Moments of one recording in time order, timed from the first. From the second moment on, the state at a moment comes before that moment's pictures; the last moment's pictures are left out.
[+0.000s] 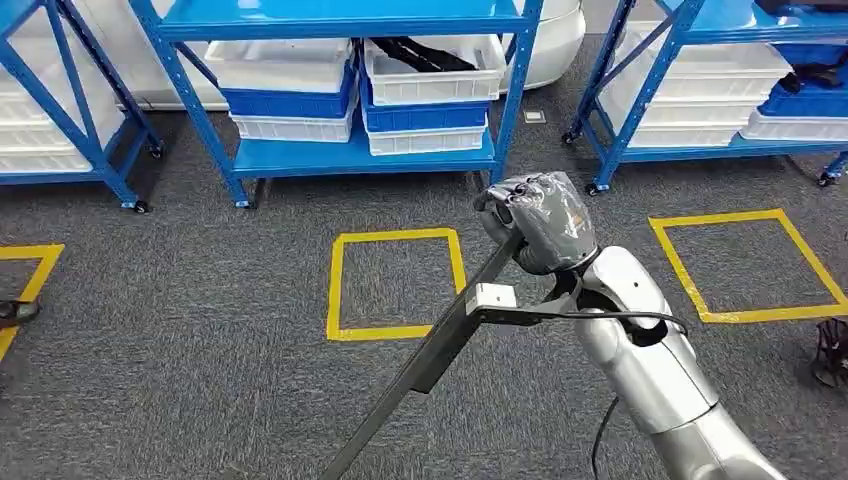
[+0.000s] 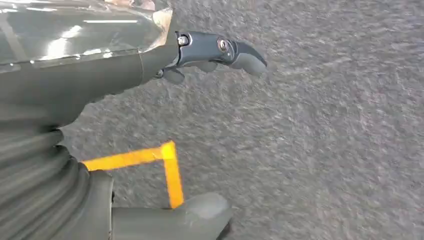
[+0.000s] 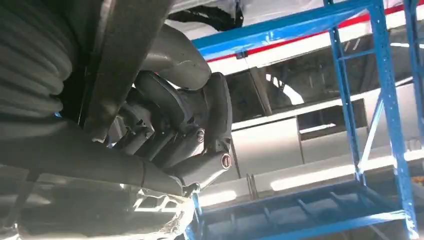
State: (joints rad) left arm -0.12 -0.13 0.30 -0.21 -0.33 0.37 -0.38; right arm -0.59 -0.24 0.53 -1.47 0.93 -0.18 -0.43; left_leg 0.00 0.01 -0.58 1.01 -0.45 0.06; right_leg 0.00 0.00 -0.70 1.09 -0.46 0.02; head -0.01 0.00
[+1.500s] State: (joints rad) left arm -0.11 -0.14 0.32 -0.21 -0.35 0.36 -0.38; right arm -0.56 -0.22 0.49 -1.51 1.01 -0.17 -0.39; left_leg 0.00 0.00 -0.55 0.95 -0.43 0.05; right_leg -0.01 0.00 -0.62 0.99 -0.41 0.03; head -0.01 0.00
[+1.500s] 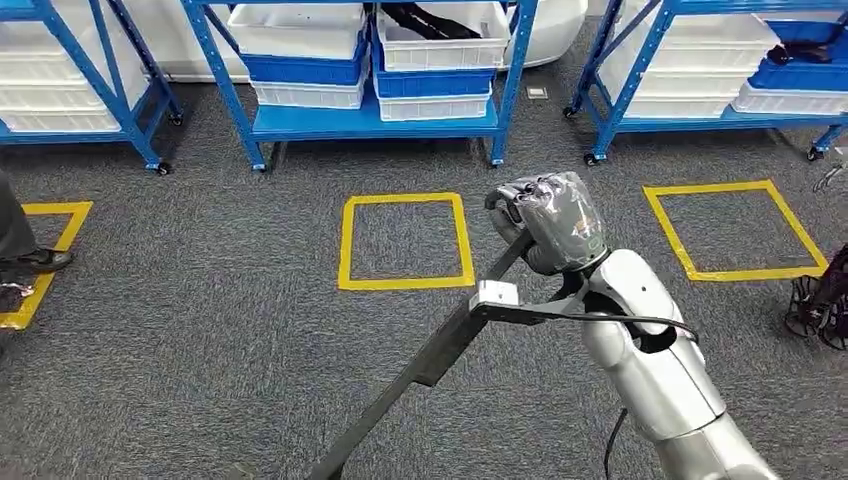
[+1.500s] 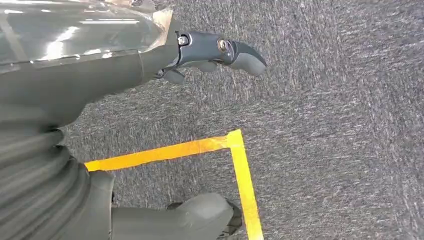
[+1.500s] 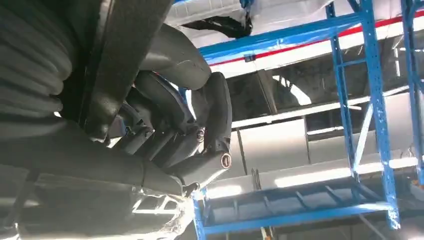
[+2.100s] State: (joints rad) left arm -0.10 -0.13 0.34 -0.21 -0.34 0.37 -0.38; right arm -0.55 -0.21 0.50 -1.50 1.02 -0.17 -0.40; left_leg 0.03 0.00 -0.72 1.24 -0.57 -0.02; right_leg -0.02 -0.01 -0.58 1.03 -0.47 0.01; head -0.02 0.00
